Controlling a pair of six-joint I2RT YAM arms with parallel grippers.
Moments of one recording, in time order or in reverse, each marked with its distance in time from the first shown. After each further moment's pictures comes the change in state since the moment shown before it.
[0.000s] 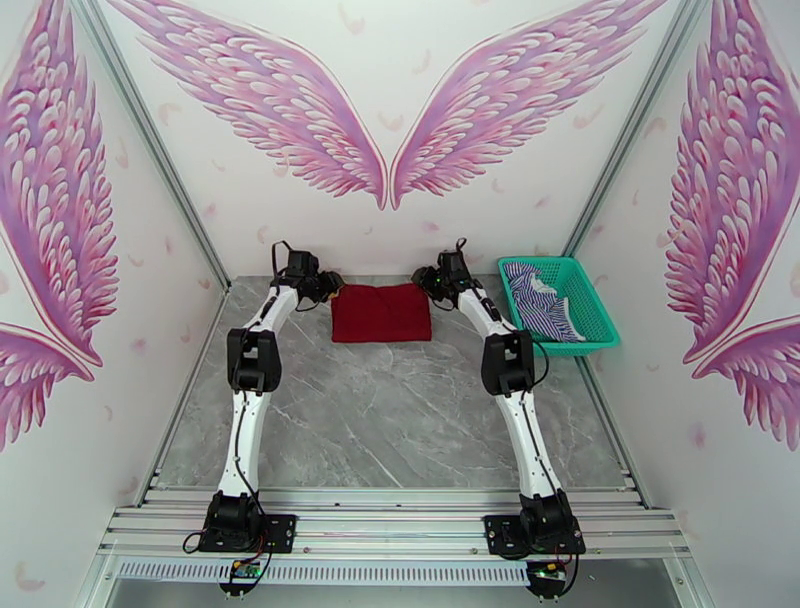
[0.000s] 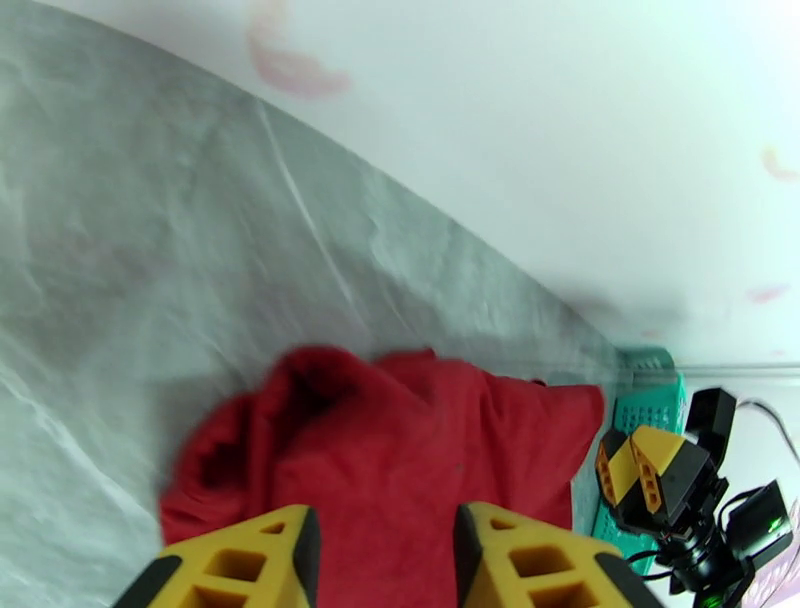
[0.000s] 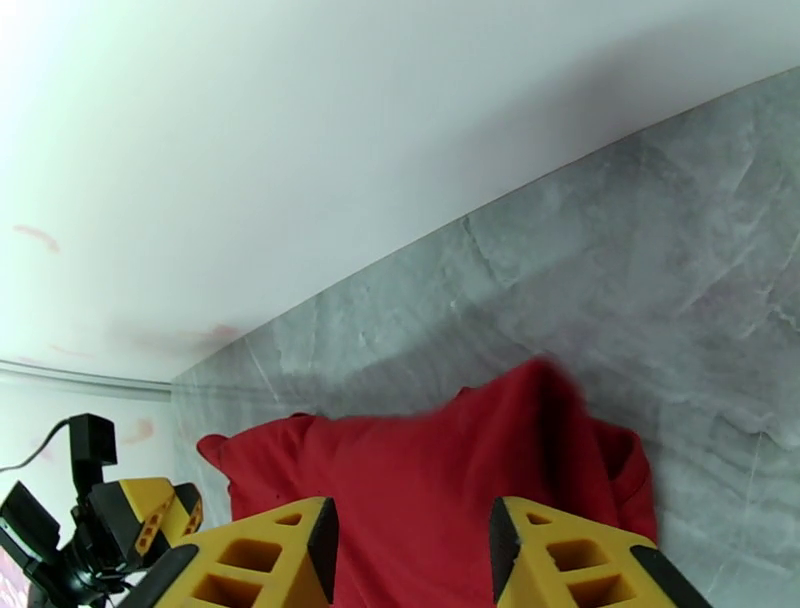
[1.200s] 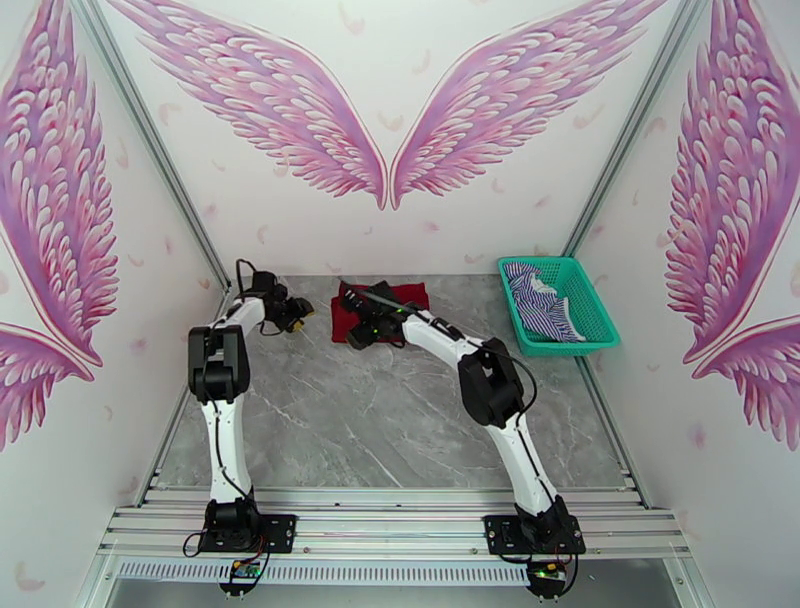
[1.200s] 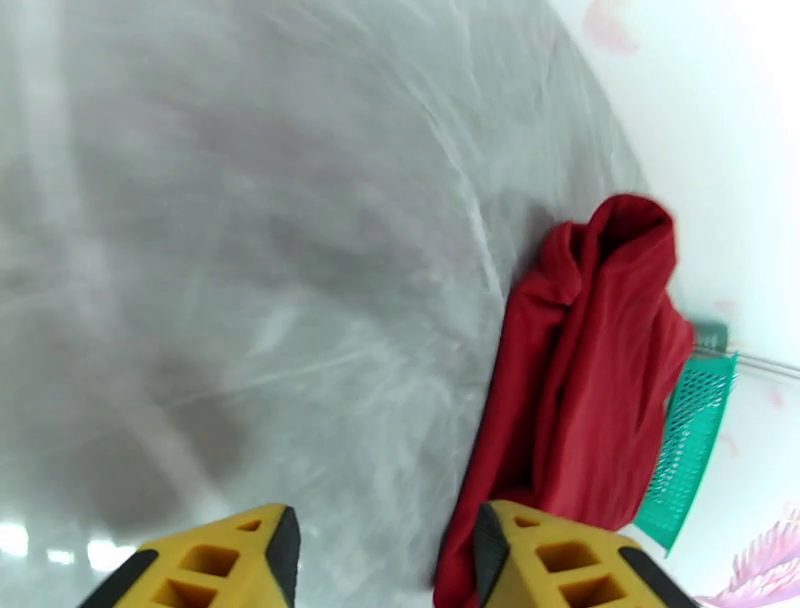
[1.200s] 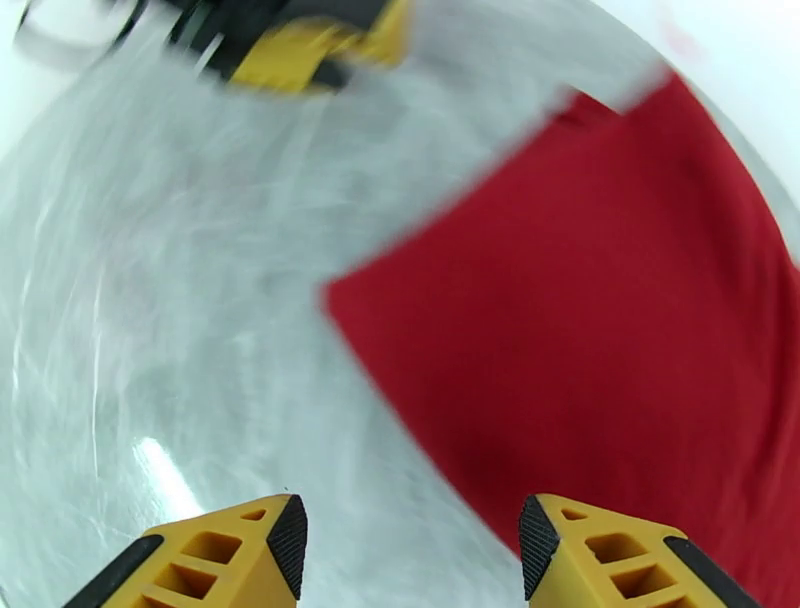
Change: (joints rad) left arm 0.188 -0.362 -0.622 -0.042 0.103 0.166; right arm 0.480 -0.370 -0.489 -0.106 0.154 -1.146
